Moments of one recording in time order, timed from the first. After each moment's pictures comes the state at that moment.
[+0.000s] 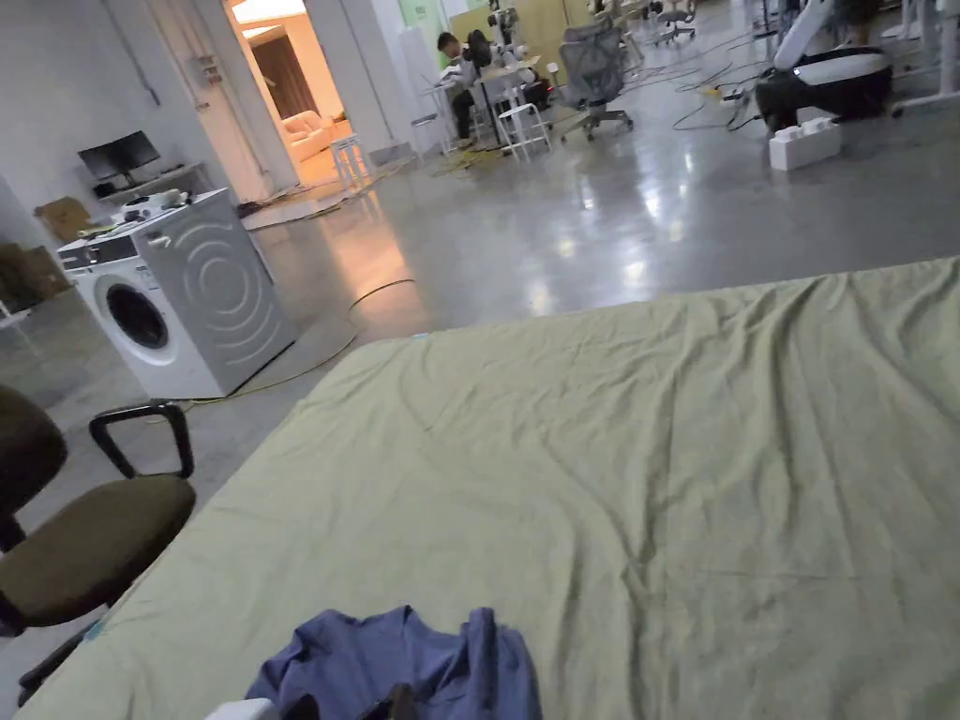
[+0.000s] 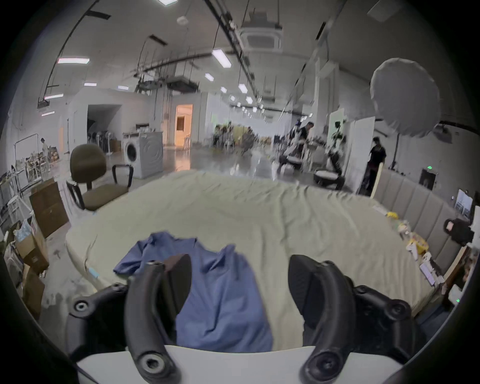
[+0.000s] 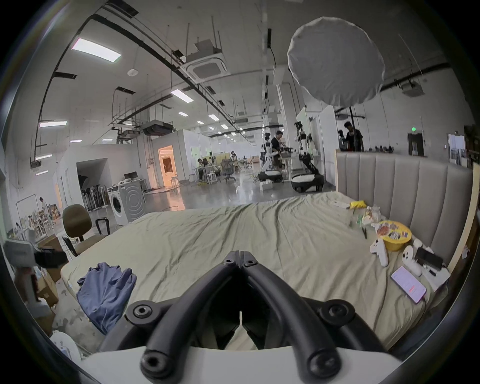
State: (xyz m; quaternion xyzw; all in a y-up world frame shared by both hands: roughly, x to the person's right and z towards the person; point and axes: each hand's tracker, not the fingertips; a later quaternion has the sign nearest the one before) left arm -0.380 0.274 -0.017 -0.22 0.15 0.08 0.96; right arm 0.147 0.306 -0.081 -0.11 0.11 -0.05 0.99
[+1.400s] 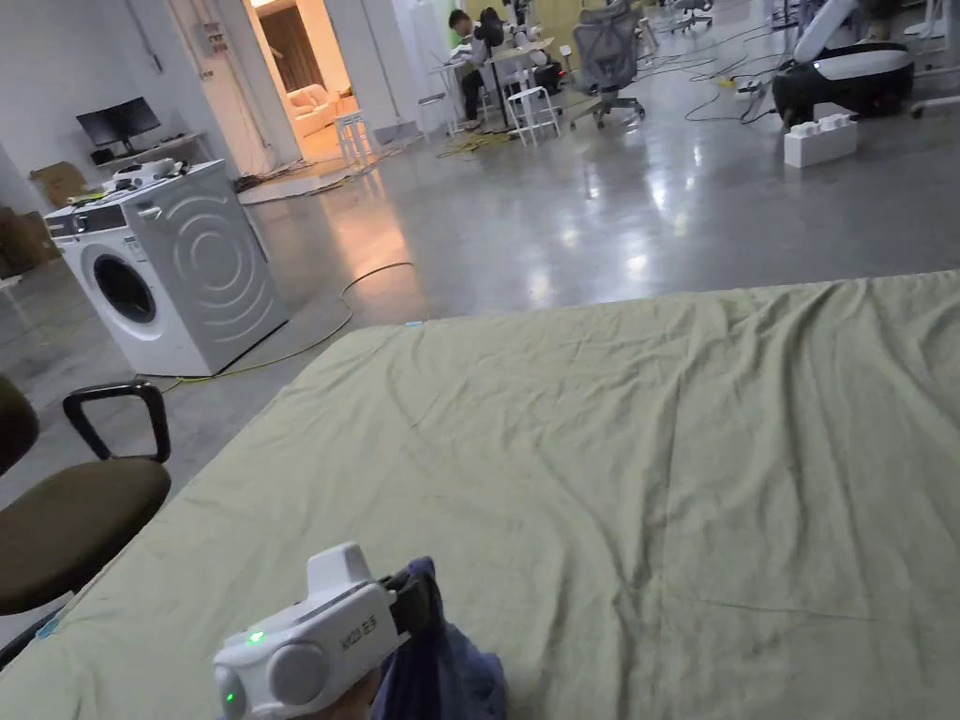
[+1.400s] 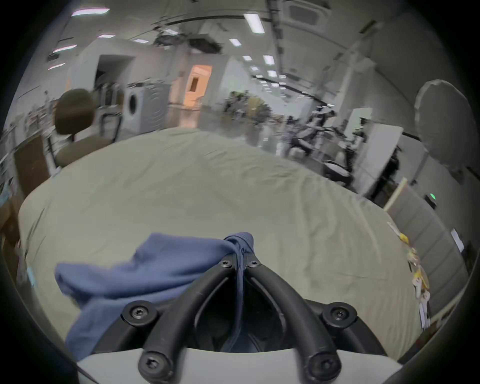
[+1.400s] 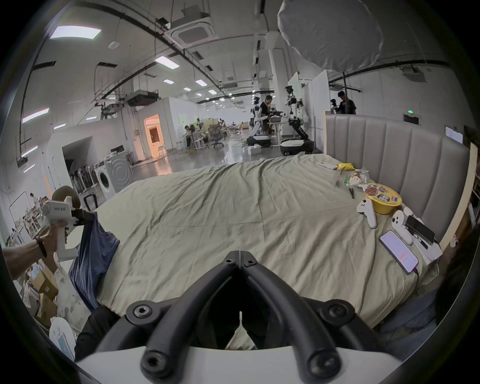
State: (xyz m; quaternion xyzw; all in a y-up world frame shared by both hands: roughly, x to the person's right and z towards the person) left arm -0.425 0.231 -0.240 -0.26 0.11 0.16 0.95; right arm 0.178 0.266 -0.074 -0.22 0.08 -0.04 0.97
